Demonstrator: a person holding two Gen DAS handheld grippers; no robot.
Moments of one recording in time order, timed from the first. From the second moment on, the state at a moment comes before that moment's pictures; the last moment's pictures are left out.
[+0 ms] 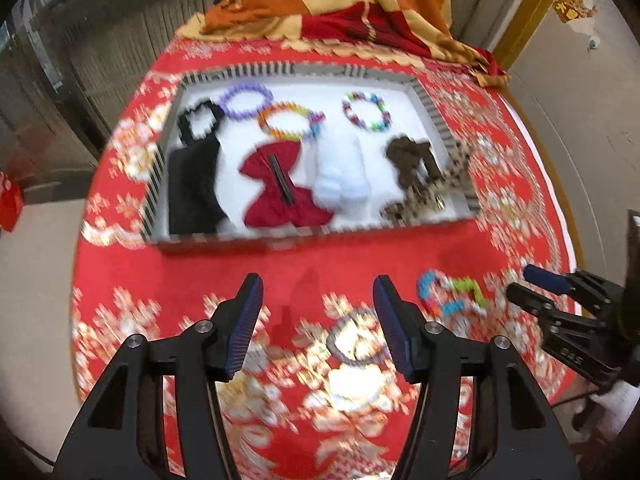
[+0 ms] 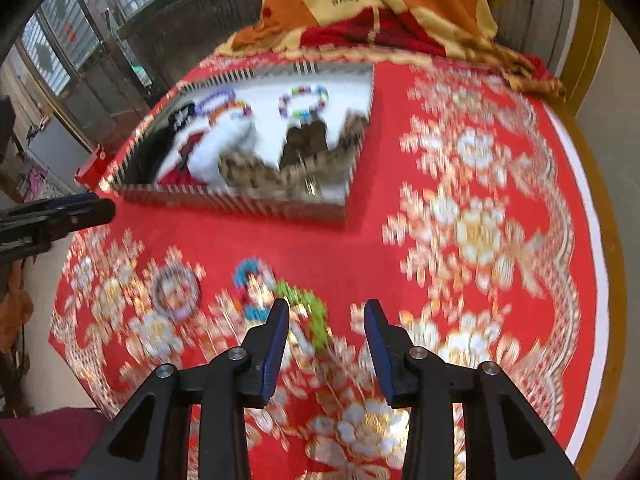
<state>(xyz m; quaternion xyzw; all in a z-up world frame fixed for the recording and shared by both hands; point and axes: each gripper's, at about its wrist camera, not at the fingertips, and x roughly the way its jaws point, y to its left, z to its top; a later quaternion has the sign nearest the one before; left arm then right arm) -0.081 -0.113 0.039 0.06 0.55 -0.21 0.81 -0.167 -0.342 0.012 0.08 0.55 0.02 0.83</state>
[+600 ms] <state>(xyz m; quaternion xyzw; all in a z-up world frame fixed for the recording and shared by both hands) -0.103 -0.117 -0.029 0.10 0.59 -0.17 0.78 -0.151 -0.333 -0.032 0.03 0.57 0.04 0.82</state>
